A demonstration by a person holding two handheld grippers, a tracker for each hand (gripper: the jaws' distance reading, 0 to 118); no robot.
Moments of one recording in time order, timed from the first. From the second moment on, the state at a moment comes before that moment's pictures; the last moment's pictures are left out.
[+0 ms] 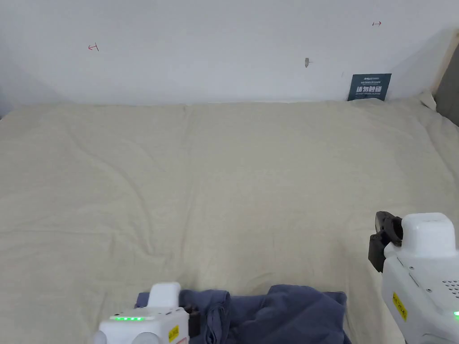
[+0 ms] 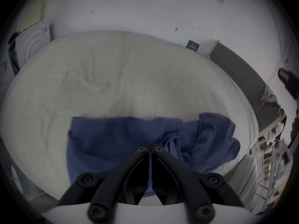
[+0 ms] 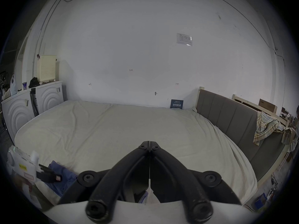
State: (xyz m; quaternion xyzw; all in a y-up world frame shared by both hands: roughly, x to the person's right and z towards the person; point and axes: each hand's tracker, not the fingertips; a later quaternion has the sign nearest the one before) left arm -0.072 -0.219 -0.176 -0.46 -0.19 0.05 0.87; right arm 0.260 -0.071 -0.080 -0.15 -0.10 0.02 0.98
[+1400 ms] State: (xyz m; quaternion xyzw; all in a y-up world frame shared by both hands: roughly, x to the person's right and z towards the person) left arm -0.242 -0.263 -0.217 -0.52 -0.21 0.26 0.78; right arm 0.220 -0.080 -0.100 -0.18 -0.07 0.03 0.98
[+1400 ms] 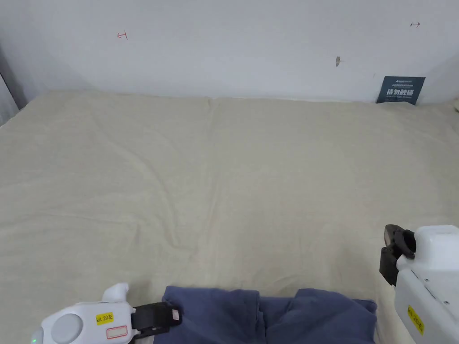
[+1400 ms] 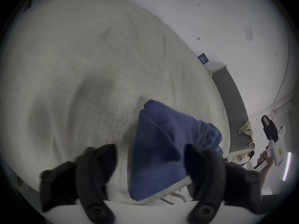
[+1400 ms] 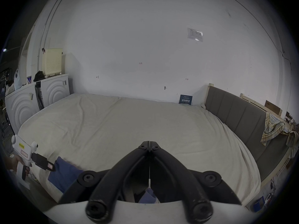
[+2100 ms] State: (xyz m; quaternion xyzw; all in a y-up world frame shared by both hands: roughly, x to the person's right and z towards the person) left arm -0.244 -0.192 -0.208 -0.50 -0.17 0.12 0.84; right arm 0.236 -0.073 -0.096 -0.17 -0.08 0.02 0.98
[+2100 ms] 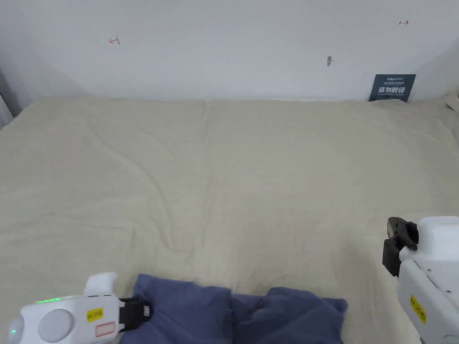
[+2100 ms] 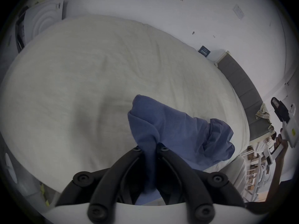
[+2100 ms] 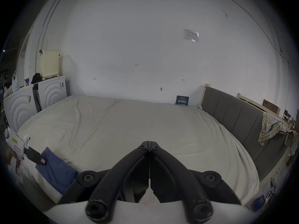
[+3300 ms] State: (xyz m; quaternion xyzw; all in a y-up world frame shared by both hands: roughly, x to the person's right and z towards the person) left arm 0.041 -0.174 -0.188 -0.54 -0.35 0.09 0.76; right arm 0.292 -0.074 -0.051 -0.16 -0.14 0.00 0.98
